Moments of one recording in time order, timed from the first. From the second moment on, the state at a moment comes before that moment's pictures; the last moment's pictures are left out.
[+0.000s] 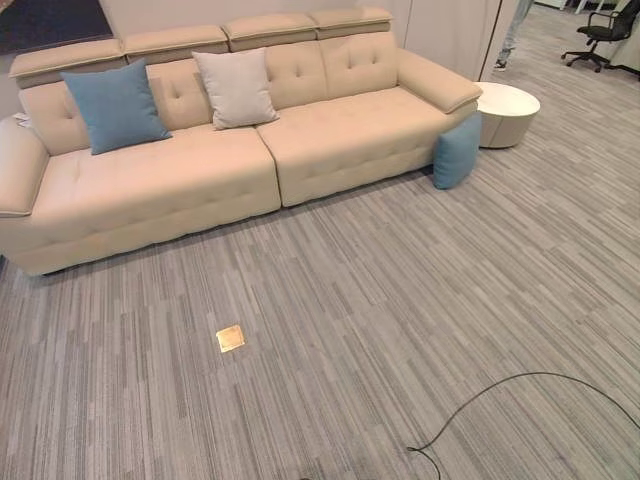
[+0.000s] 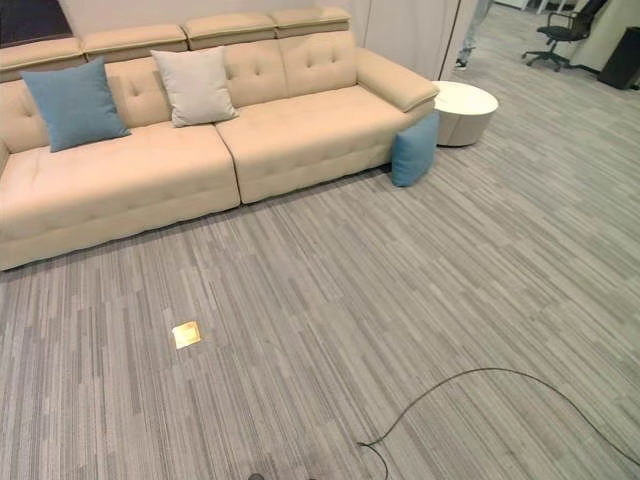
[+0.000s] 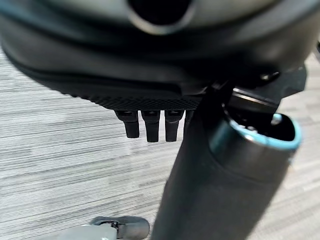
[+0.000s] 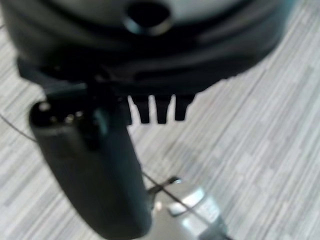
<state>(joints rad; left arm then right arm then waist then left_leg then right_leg) 0.01 0.26 -0.06 1.39 -0.33 -0.08 0.05 0.08 -0.26 -0.05 1.48 0.44 0.01 -0.01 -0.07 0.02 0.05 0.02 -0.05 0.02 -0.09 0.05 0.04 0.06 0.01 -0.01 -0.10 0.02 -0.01</state>
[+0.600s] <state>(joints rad) -0.11 0.25 -0.34 1.28 -0.01 -0.08 0.05 -0.15 -0.37 0.25 1.29 0.15 -0.02 0.00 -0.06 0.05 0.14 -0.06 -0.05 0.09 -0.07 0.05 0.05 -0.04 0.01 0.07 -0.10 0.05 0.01</state>
